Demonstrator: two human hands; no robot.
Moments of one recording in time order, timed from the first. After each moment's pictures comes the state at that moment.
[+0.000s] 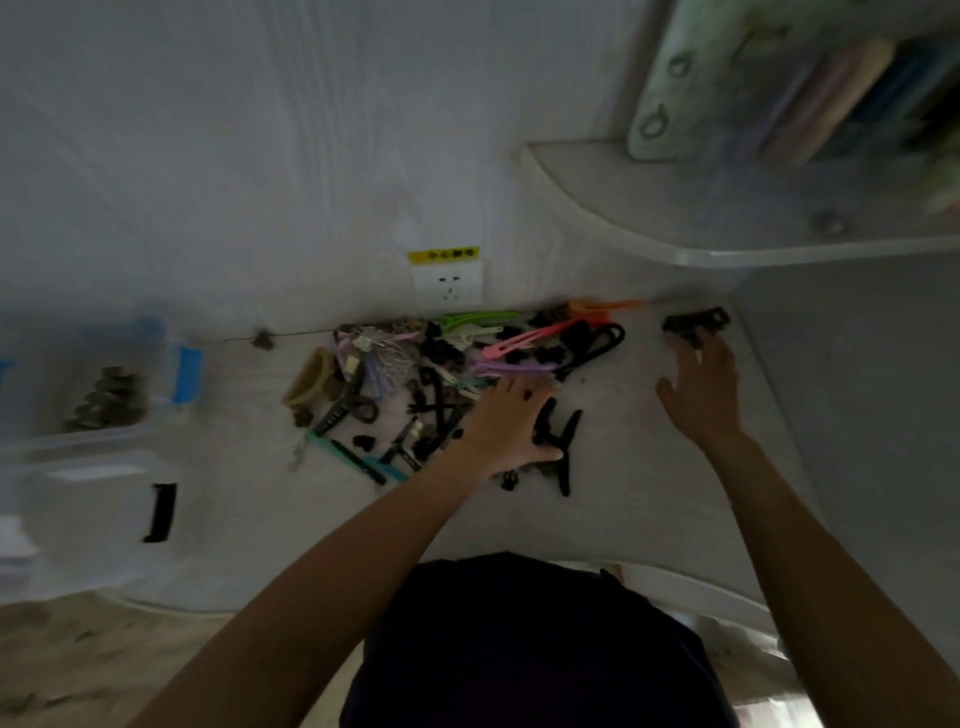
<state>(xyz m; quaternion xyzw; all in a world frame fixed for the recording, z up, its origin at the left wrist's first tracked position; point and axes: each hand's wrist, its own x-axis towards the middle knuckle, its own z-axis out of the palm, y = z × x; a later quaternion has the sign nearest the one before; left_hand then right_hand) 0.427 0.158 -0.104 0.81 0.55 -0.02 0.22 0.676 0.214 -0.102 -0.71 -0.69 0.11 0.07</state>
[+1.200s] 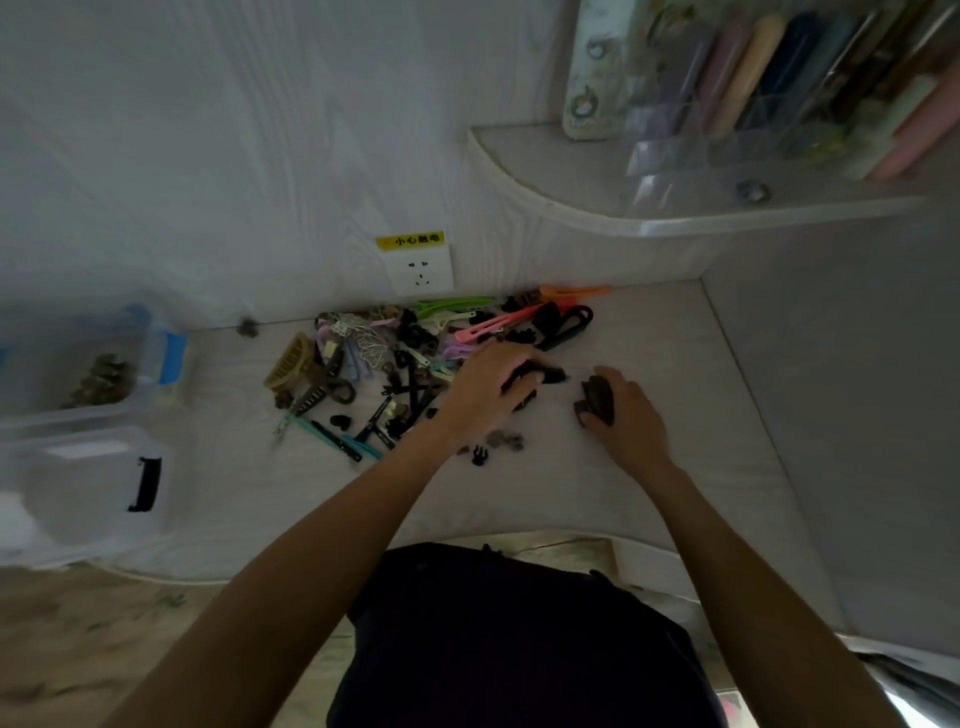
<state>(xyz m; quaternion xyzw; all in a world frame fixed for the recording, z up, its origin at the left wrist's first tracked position) 0.450 0.149 -0.074 0.77 0.49 0.32 0.25 0.661 0.145 -0.111 -0.66 -0.68 0.29 0.13</state>
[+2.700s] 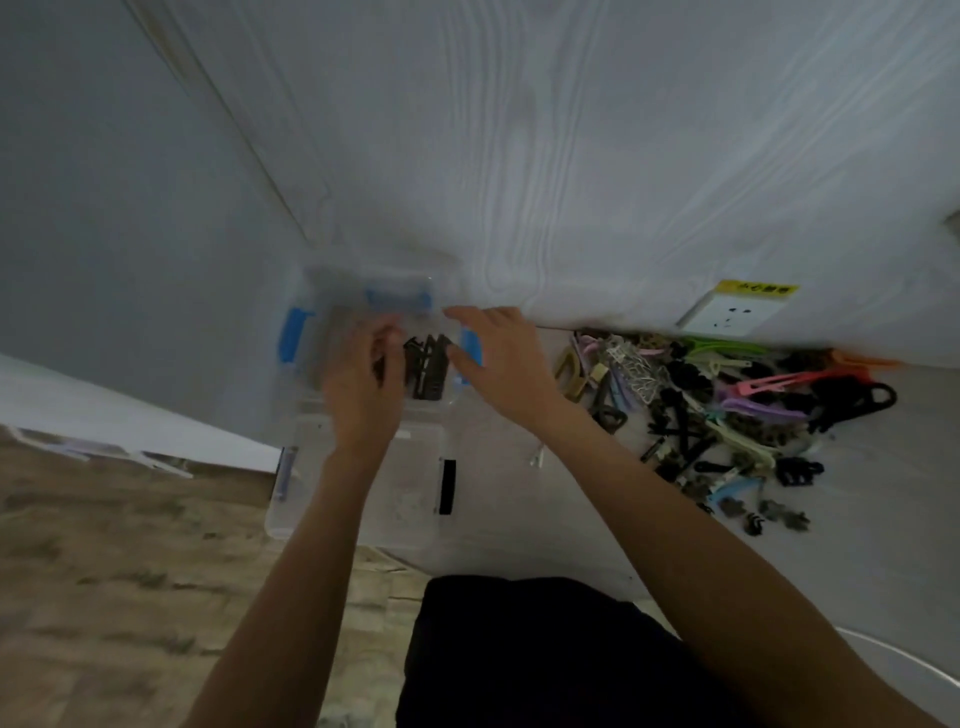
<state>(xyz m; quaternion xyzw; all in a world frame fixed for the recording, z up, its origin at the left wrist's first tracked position) 0.055 0.049 -0.033 0.42 0.78 0.46 0.05 0.183 0.139 -0.033 -0.38 -0.87 0.26 0.20</state>
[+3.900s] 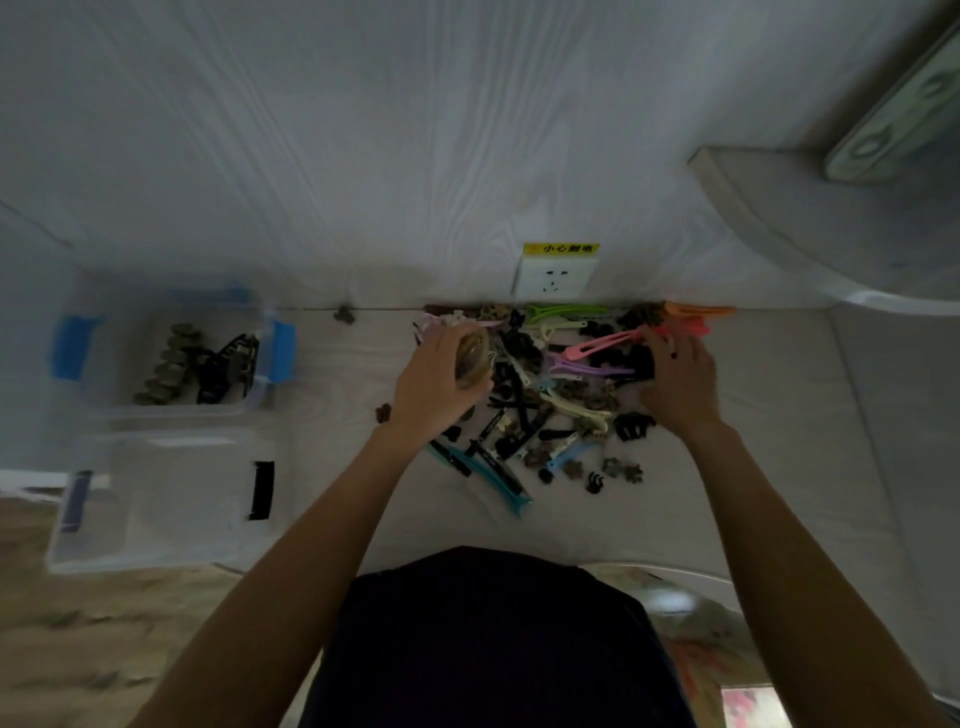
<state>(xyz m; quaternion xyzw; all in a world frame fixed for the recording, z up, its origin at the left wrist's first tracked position) 0.257 0.141 -0.091 0.63 0.69 0.26 0.25 0.541 0.218 -0.091 -0.66 -0.73 0.13 -0.07</state>
